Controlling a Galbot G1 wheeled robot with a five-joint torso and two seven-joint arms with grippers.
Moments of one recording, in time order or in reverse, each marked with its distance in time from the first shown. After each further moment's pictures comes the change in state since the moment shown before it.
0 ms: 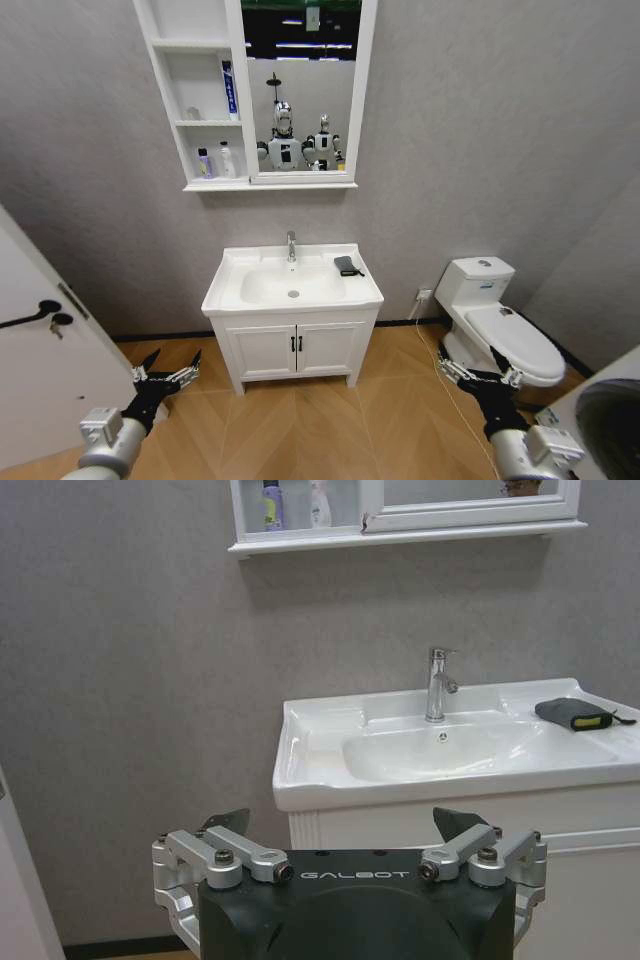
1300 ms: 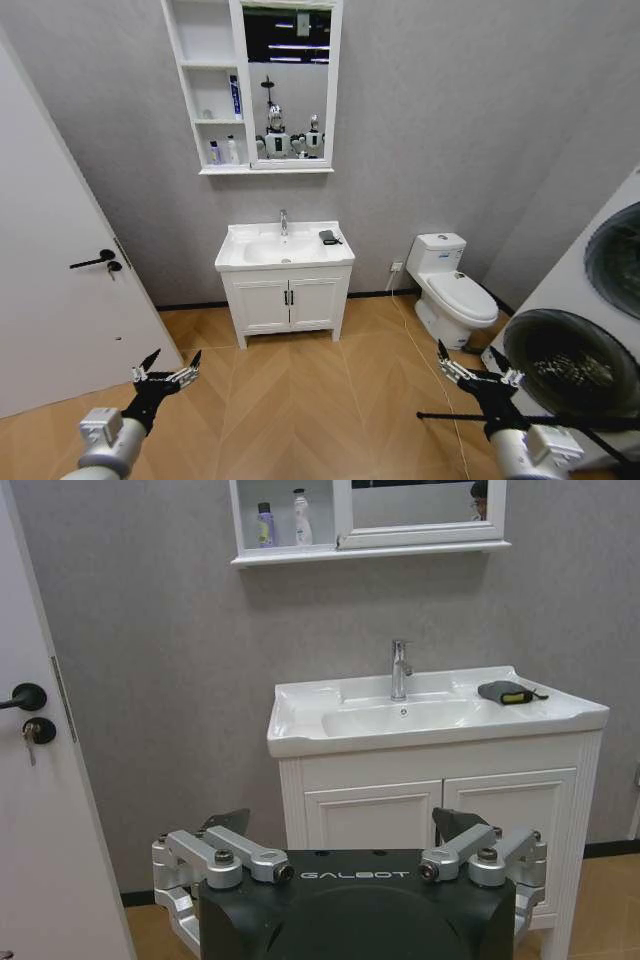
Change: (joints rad) left arm 0.000 0.000 0.000 0.000 0.000 0.000 0.000; right arm 0.000 0.000 0.000 0.000 0.000 0.000 0.000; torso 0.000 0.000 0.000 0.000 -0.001
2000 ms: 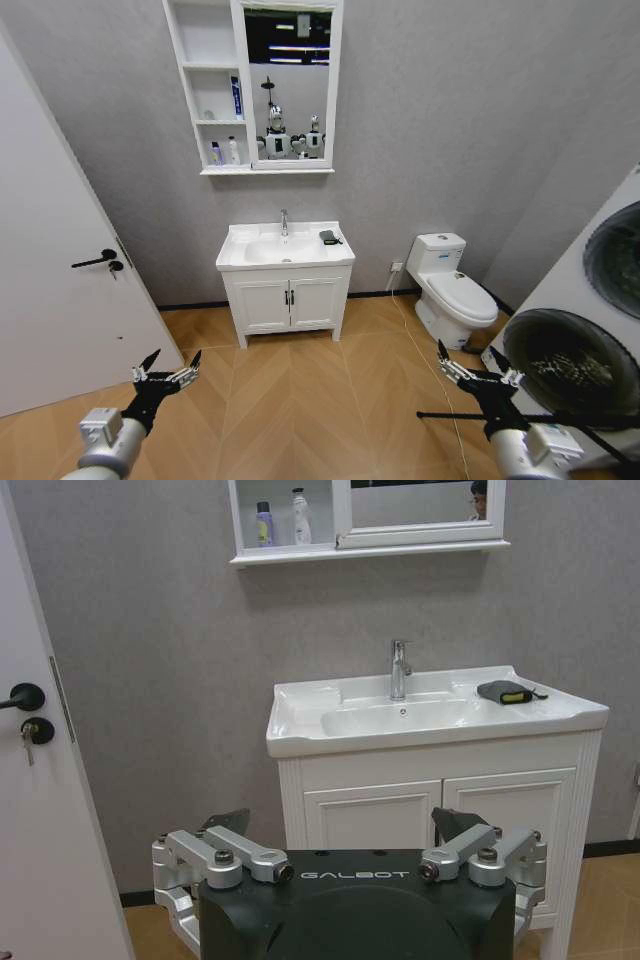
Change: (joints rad) left arm 0.000 0.000 0.000 0.000 0.000 0.000 0.000; right arm 0.000 0.000 0.000 0.000 0.000 0.000 0.000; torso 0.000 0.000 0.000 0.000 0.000
